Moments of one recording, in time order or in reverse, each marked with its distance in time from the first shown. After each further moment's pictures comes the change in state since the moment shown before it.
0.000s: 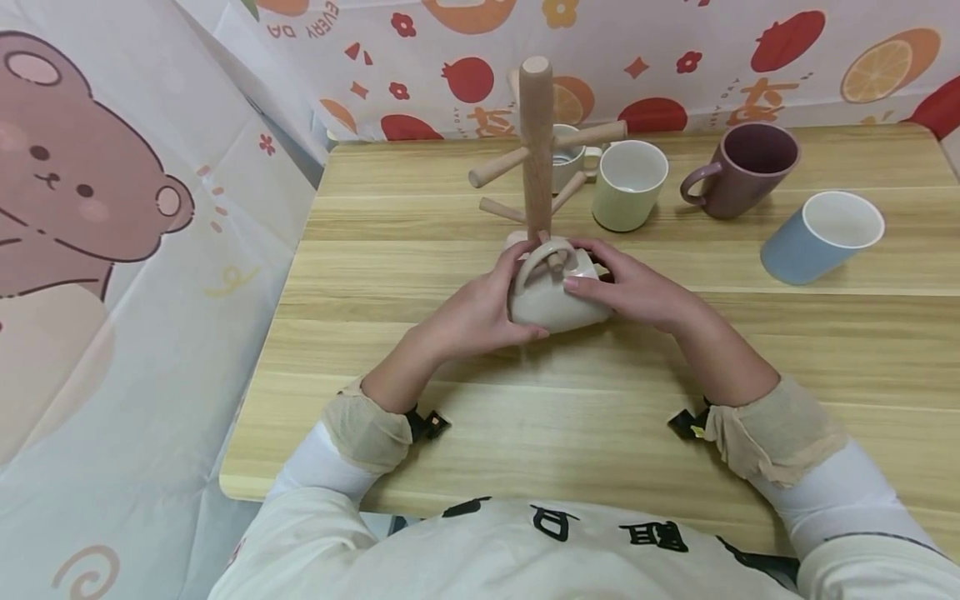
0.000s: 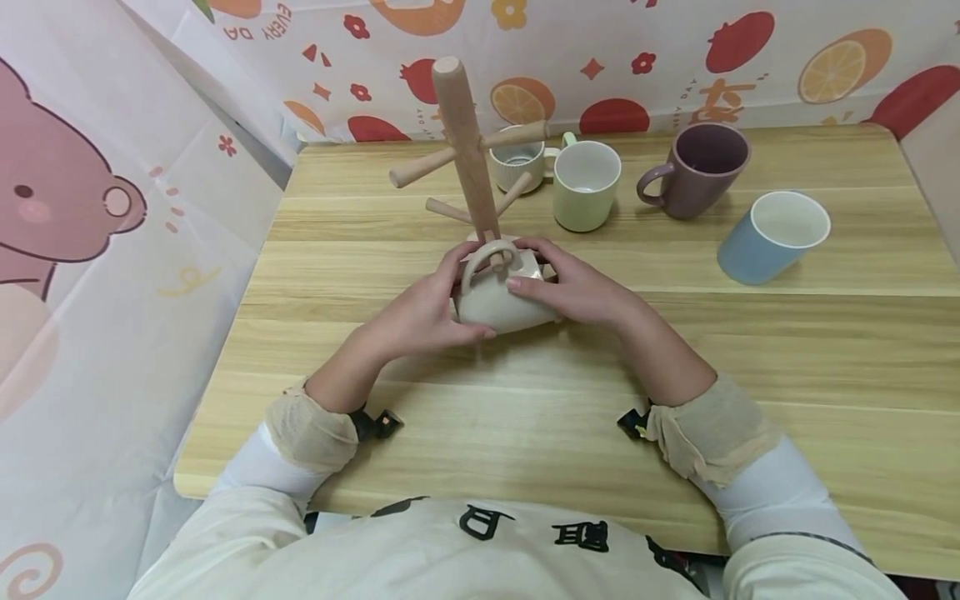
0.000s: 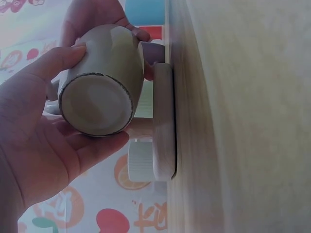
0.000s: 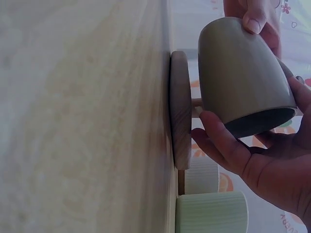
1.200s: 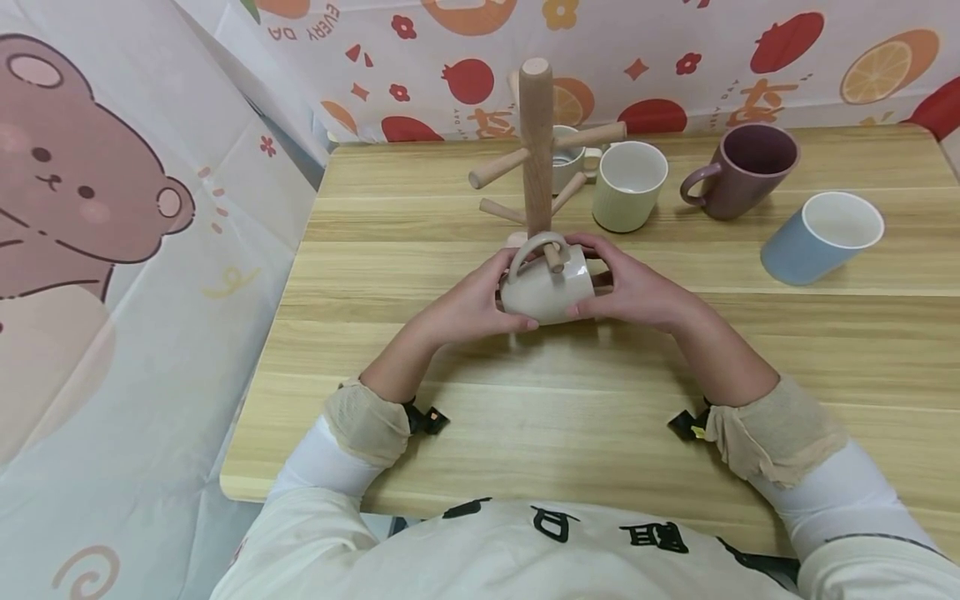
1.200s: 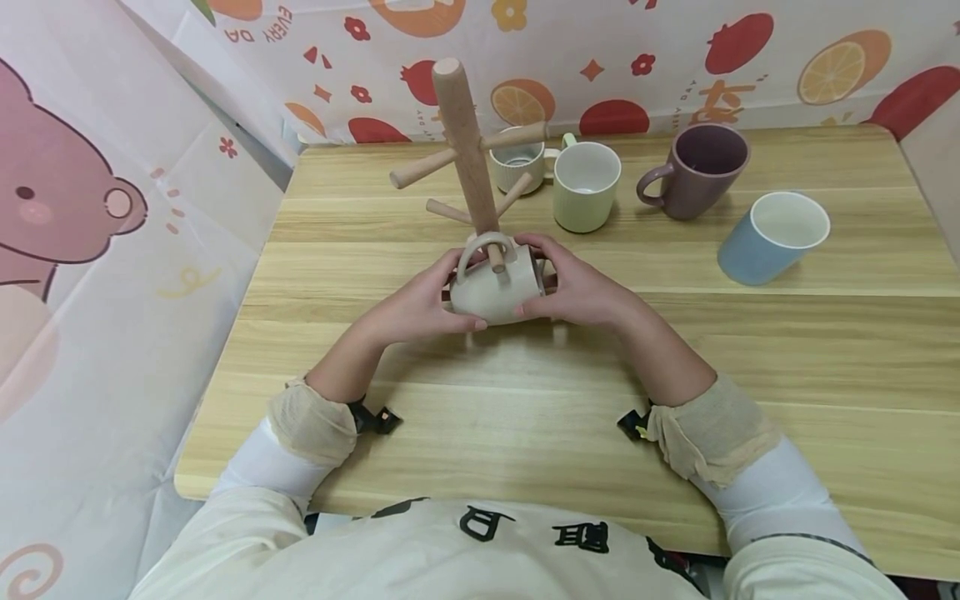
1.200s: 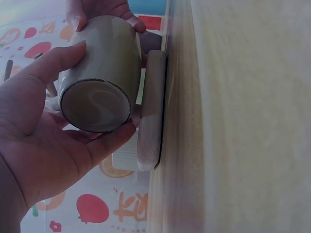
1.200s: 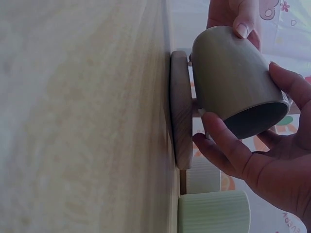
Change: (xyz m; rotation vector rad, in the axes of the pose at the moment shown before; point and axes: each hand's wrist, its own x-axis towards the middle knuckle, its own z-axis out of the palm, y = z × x) left_hand 0.008 -0.027 -0.002 -0.307 -0.064 -0.025; right_hand 0.000 -0.001 -0.001 -0.021 0.011 -0.002
